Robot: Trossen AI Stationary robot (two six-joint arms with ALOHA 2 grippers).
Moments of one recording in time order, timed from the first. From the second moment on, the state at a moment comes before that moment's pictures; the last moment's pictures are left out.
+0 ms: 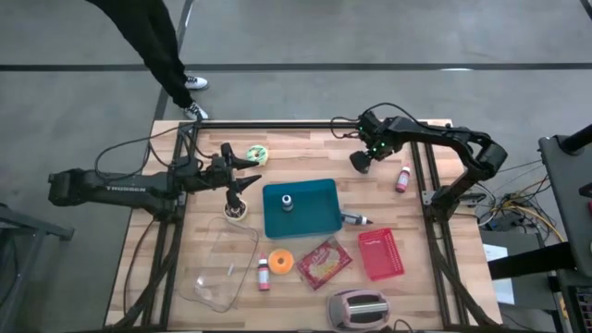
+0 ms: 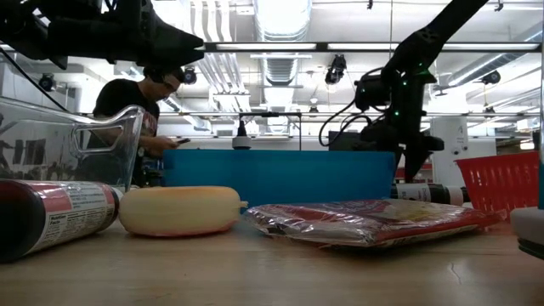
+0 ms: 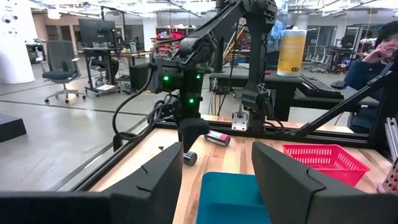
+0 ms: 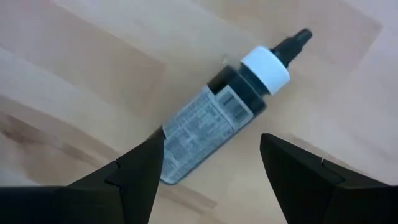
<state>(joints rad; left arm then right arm) 0.17 0.86 0.32 0.54 -0.02 0.00 -0.72 1.59 0.95 -0.75 0.00 0.39</state>
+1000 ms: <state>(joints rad) 0.17 0.86 0.32 0.54 -0.02 0.00 -0.73 1.65 0.94 -0.67 -0.03 0.37</state>
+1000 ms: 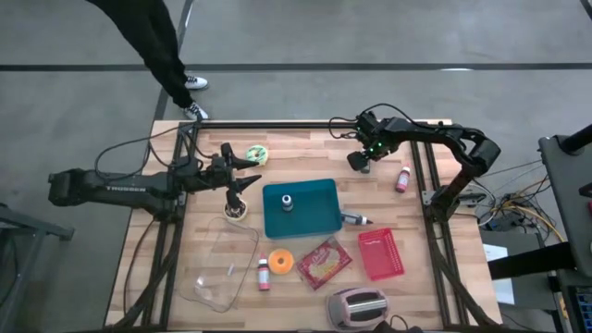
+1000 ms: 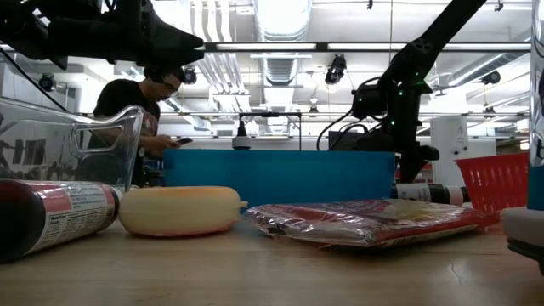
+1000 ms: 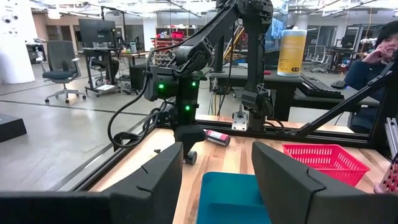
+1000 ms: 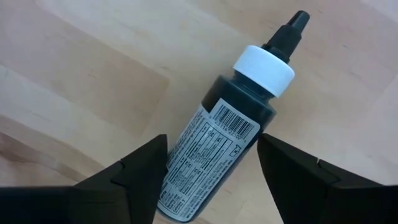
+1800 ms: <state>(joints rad) 0.17 0.86 0.32 0.54 -0.02 0.00 -0.73 1.65 0.92 -0.68 -0.03 0.29</state>
